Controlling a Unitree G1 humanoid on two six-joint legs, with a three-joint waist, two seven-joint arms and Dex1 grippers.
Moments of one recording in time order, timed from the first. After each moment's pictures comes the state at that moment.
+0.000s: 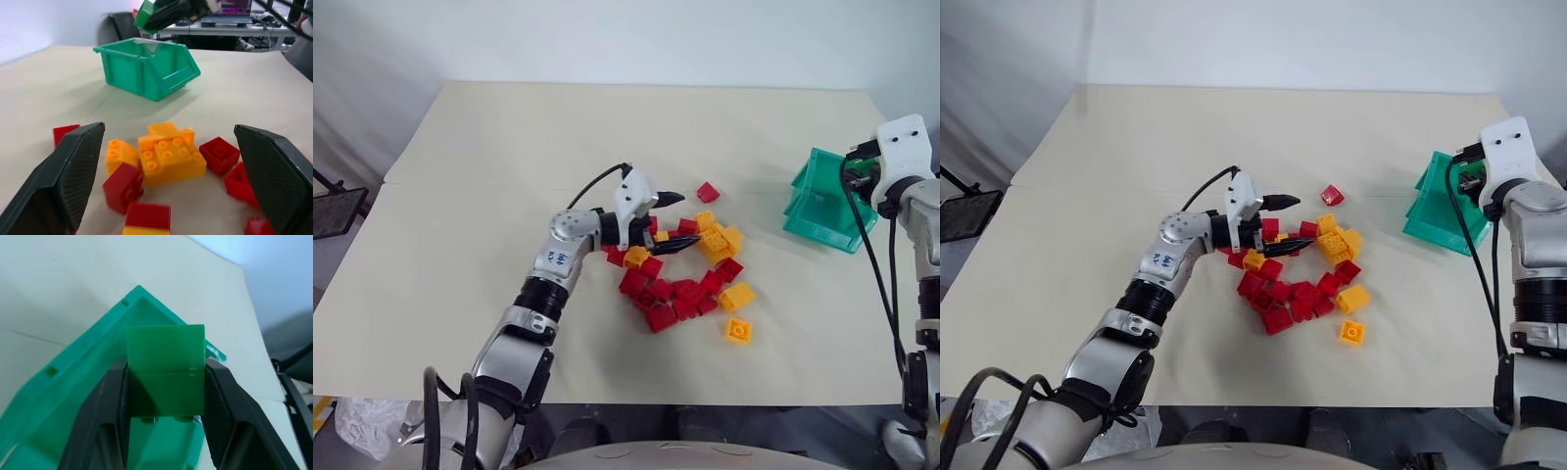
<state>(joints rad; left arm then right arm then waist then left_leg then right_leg) -0.94 0.11 -0.13 0.65 -0.15 -0.02 -0.92 -0.85 -0.81 -0.10 0.50 0.07 0.56 0.38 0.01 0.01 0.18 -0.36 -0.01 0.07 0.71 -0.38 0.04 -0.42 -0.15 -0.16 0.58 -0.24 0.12</state>
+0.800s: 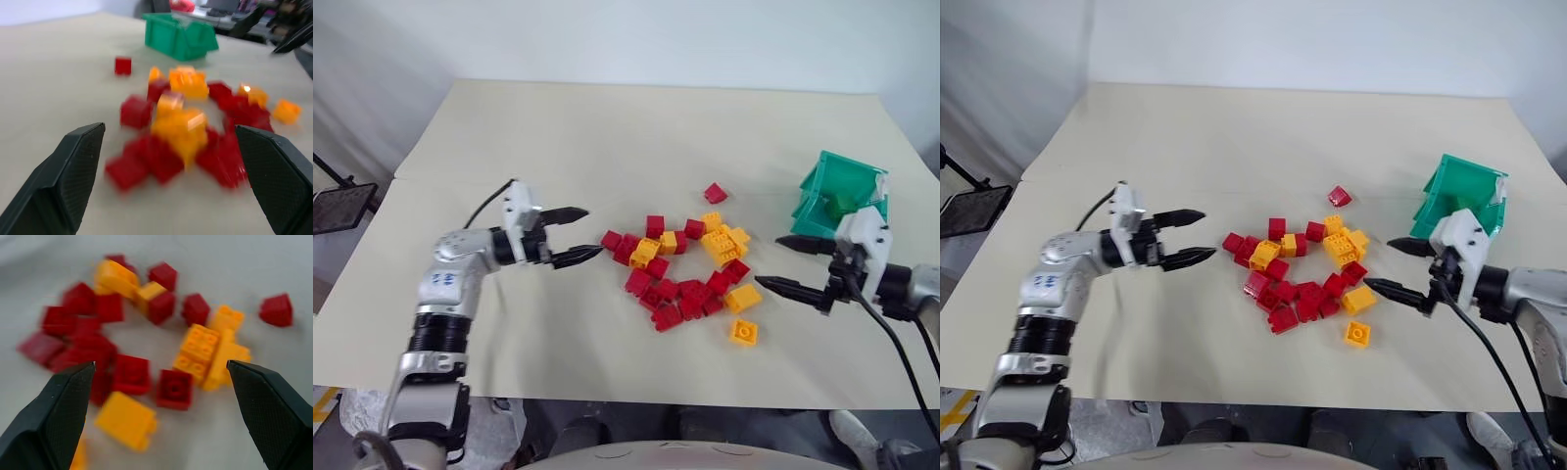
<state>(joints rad) -0.60 0.56 0.09 0.32 -0.39 0.23 -1.18 -0.14 -0.91 -0.35 -0.19 0.54 0.49 1.13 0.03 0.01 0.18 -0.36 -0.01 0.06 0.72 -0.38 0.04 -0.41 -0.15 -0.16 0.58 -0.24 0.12</state>
